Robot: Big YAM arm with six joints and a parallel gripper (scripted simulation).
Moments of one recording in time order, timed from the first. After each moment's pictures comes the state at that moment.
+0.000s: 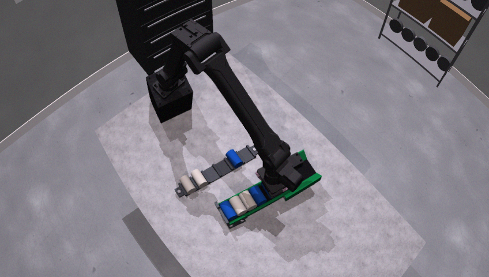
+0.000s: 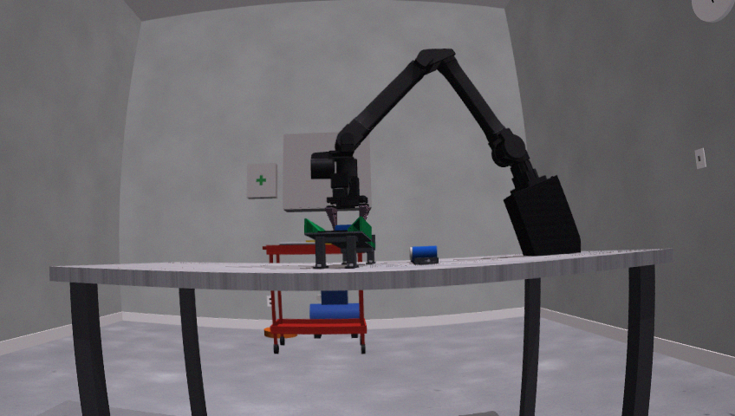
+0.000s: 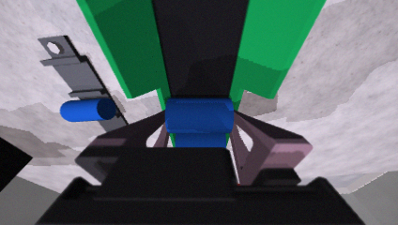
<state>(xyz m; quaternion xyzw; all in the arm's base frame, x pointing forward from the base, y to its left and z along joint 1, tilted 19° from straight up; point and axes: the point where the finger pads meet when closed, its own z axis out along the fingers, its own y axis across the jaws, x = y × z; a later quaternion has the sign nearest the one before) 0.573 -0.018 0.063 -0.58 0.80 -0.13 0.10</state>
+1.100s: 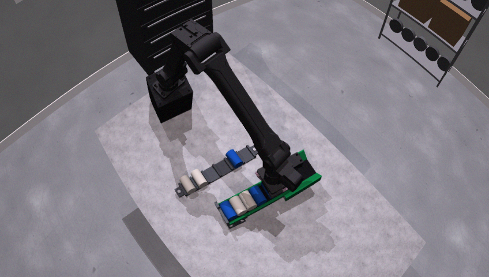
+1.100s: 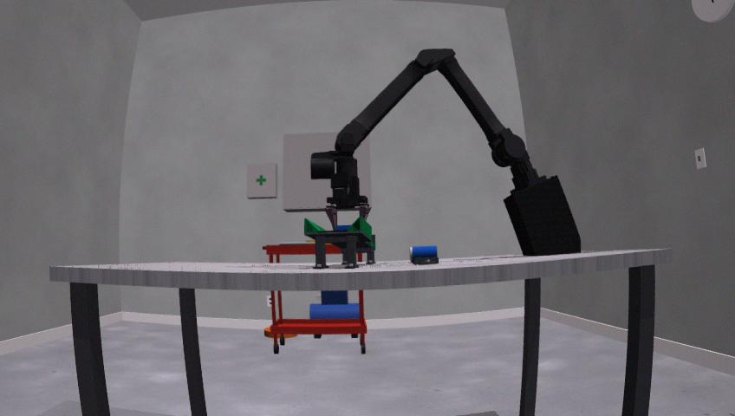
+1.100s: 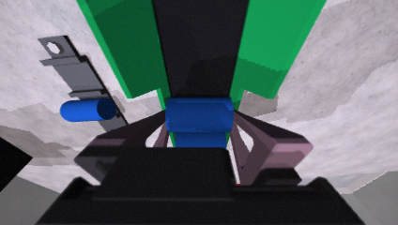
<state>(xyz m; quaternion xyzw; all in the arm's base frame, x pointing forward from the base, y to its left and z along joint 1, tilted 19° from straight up) 0.573 -0.018 0.063 -0.58 0.80 -0.13 0.10</state>
